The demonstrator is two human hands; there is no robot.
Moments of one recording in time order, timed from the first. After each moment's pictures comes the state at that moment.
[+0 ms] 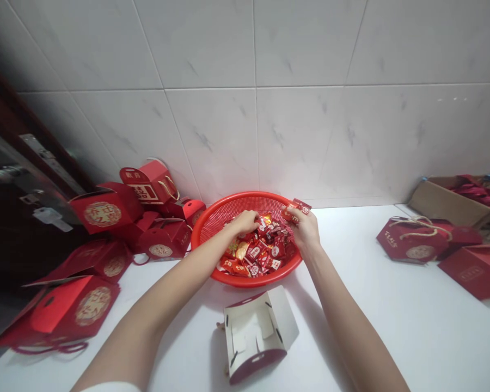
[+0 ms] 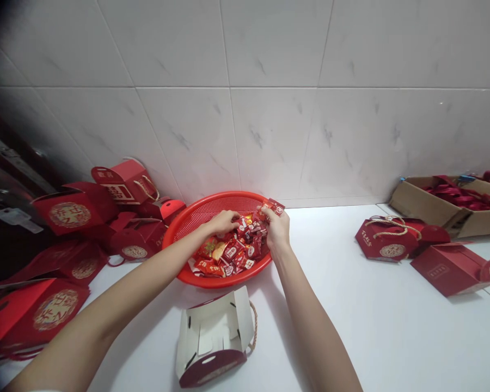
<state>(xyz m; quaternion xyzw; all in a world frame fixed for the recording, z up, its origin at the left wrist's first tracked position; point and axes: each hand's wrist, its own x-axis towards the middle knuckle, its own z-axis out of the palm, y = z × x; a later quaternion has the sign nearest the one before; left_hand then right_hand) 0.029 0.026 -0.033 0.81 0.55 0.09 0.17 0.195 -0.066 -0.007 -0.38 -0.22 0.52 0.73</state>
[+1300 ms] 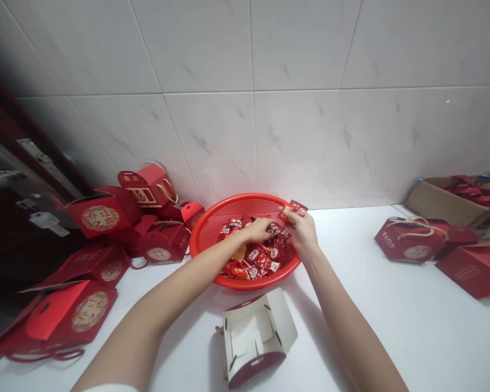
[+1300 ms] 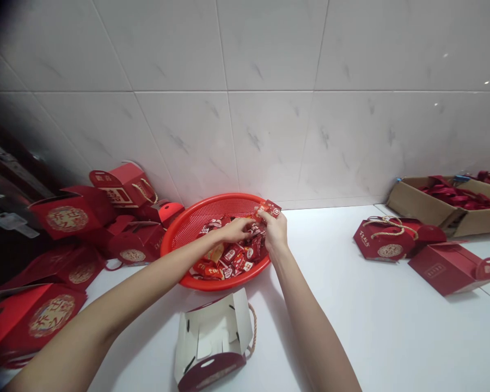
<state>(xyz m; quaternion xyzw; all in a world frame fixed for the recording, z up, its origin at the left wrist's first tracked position) 0.062 0.010 -0.039 0.89 0.38 0.12 0.23 0.194 -0.067 -0.005 -0.37 -0.24 0.52 0.73</state>
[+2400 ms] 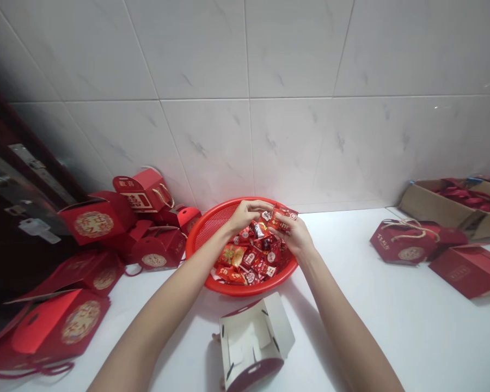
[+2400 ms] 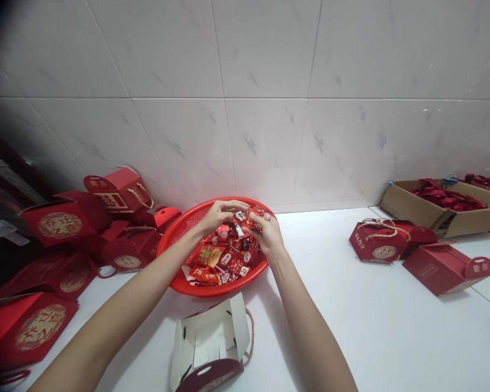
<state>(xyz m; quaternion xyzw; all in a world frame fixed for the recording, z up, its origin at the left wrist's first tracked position) 0.040 0.005 0.016 0.75 0.30 0.38 0.46 0.195 -0.071 -0.001 -0.37 -0.25 0.60 0.67</state>
